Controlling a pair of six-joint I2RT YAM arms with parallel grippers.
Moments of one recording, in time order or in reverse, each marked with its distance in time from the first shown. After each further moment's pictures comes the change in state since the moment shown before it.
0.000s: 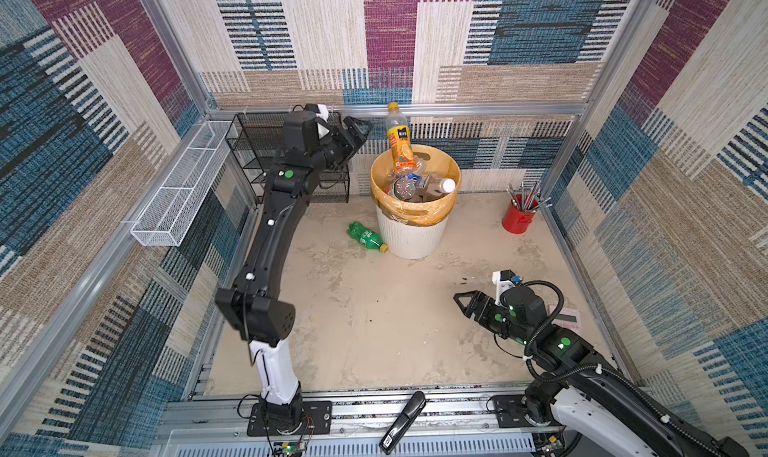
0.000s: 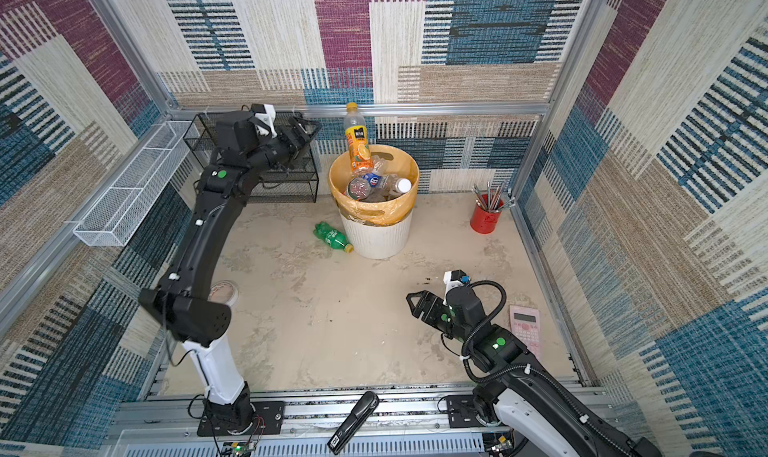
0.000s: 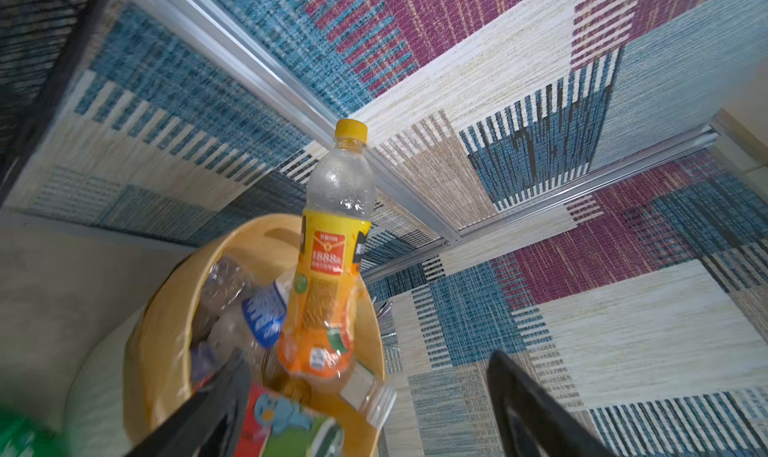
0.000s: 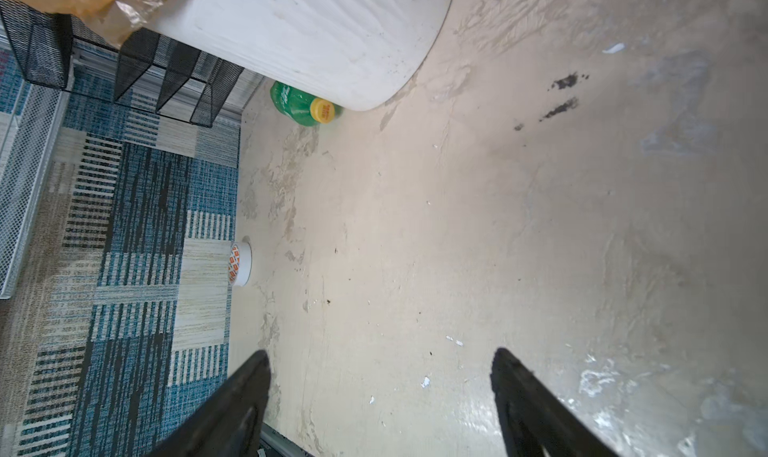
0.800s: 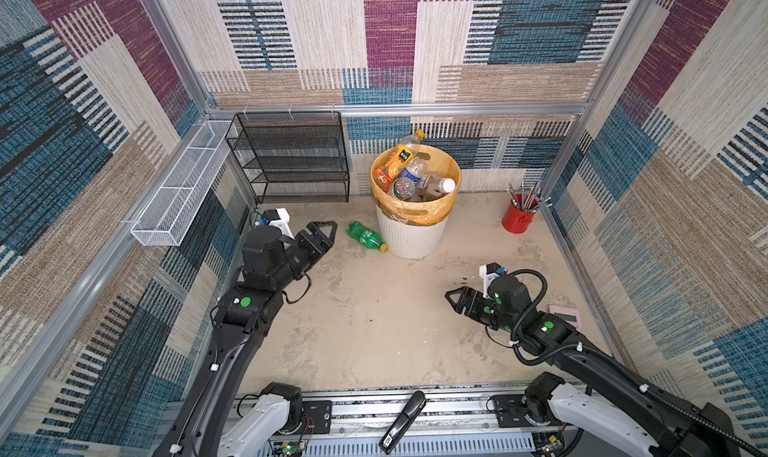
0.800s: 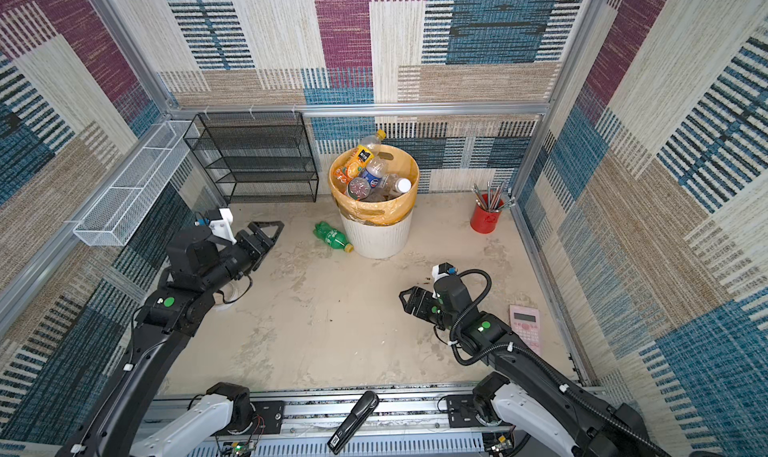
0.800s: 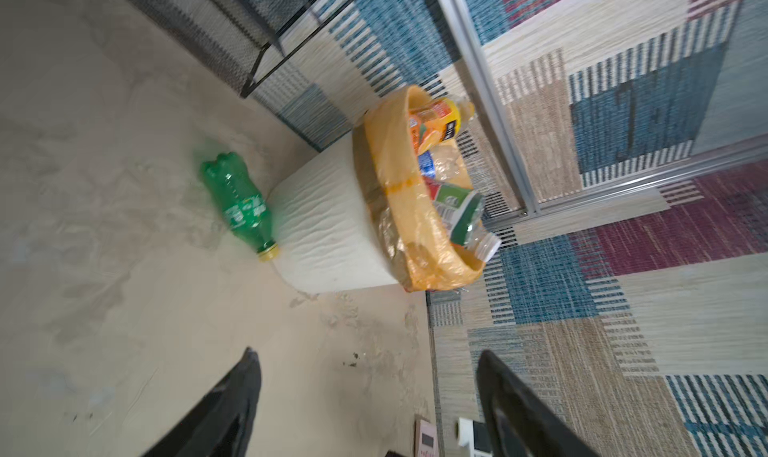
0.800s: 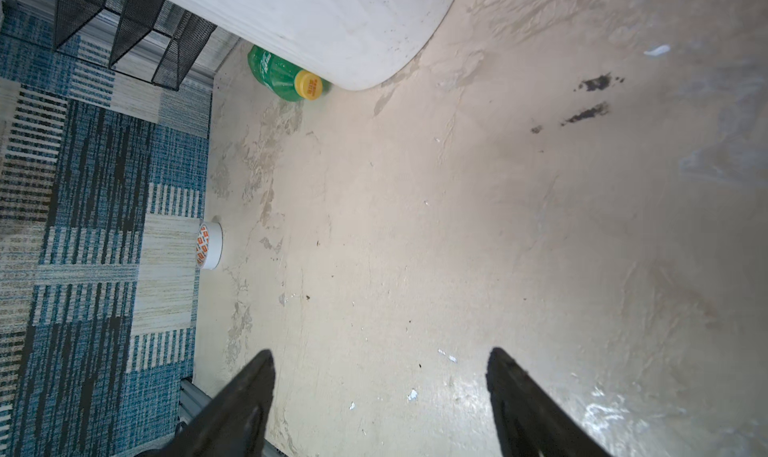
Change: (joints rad) left arm 0.016 -0.842 -1.086 0.002 -0.157 -0.058; right arm 0.002 0.233 0.085 0.060 -0.043 -0.120
